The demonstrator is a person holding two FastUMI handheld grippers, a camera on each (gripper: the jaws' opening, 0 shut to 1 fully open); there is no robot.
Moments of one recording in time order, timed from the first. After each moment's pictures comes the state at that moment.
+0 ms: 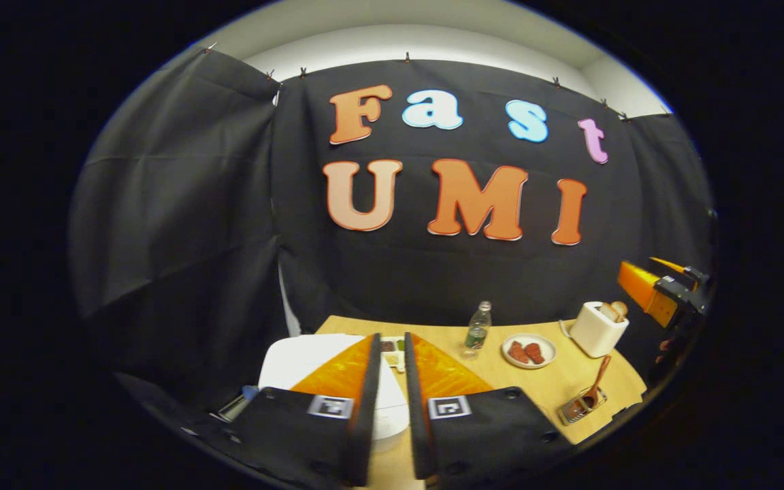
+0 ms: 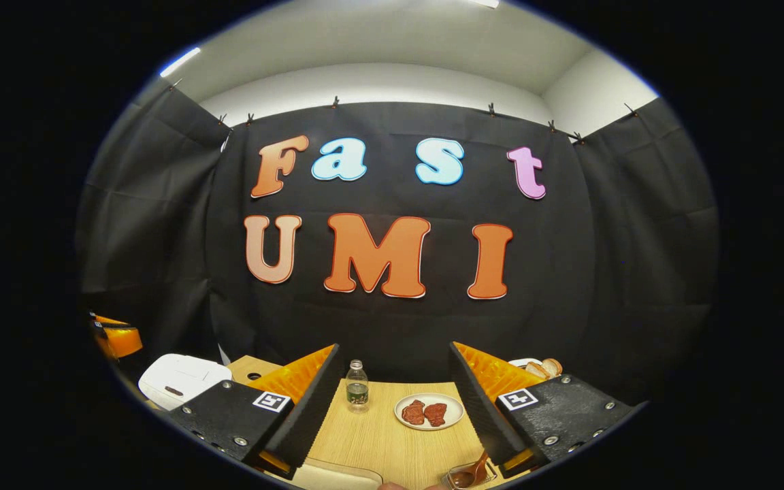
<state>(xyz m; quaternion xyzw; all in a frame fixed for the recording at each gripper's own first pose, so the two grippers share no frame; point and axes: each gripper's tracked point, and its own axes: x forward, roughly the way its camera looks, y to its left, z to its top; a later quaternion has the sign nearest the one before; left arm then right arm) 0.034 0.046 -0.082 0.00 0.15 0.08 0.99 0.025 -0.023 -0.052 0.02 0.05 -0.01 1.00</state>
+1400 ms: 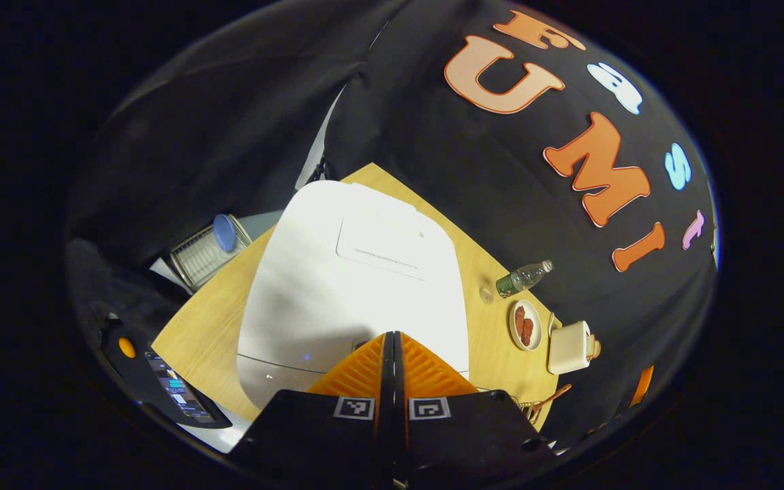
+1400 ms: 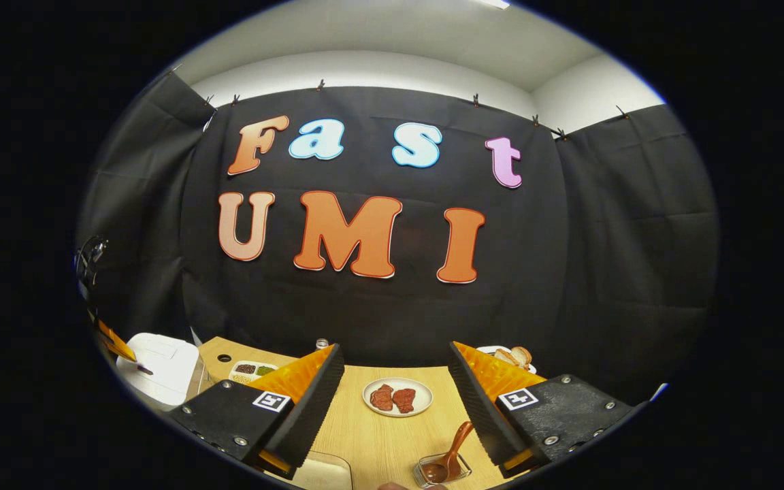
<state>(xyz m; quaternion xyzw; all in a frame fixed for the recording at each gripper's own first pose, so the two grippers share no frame) 0.067 0.130 -0.242 -0.30 0.42 0.09 0.85 0.012 -0.059 -0.082 -0.01 0.09 -0.06 0.99</state>
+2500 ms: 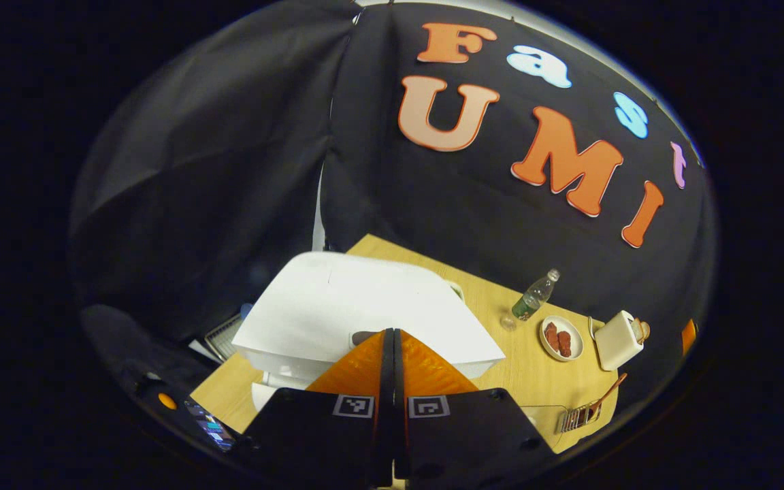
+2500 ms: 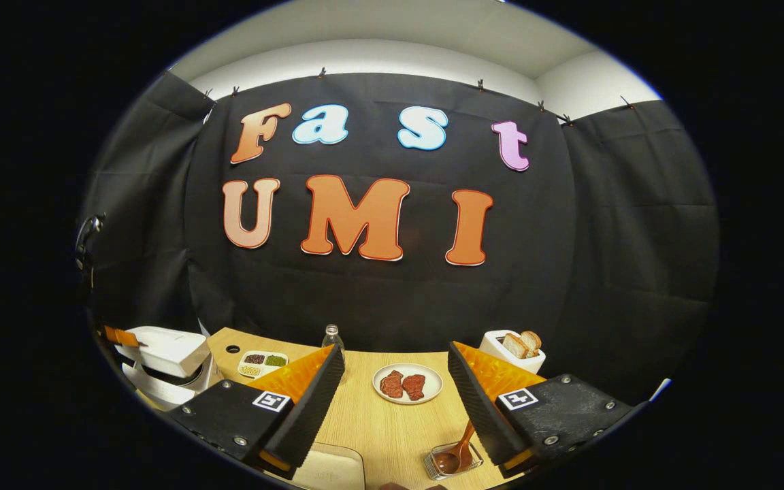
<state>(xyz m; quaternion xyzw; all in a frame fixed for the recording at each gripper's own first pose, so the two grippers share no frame) 0.076 0.123 -0.168 -0.11 0.24 0.13 0.95 0.011 -0.041 -0.100 0.00 0.13 -0.05 0.99</state>
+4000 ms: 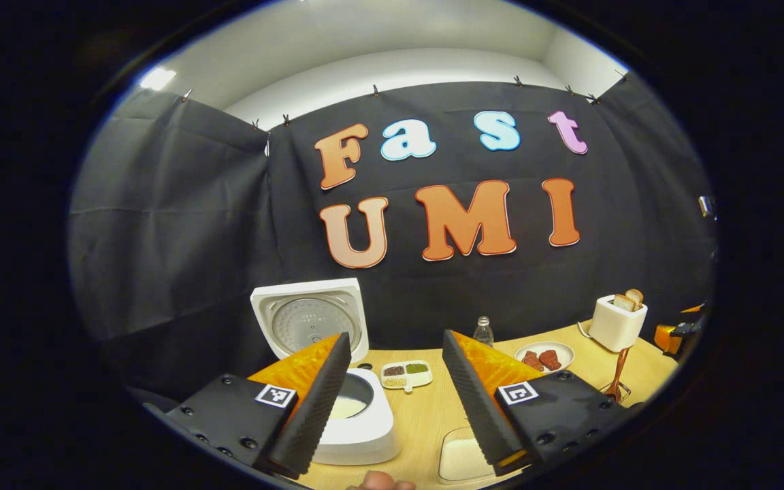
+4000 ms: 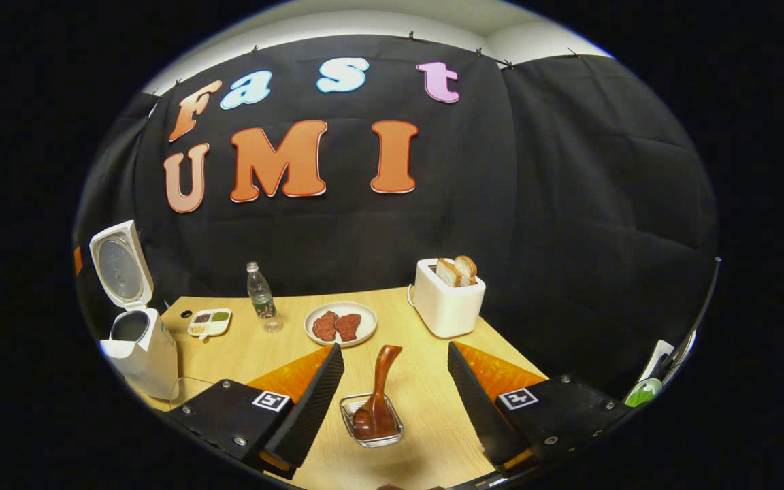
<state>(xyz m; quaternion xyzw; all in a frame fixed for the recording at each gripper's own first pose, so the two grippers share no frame) 0.011 -0.058 -0.067 0.08 0.03 0.08 0.99 -0.051 -0.189 -0.226 0.04 0.26 -0.13 0.96</state>
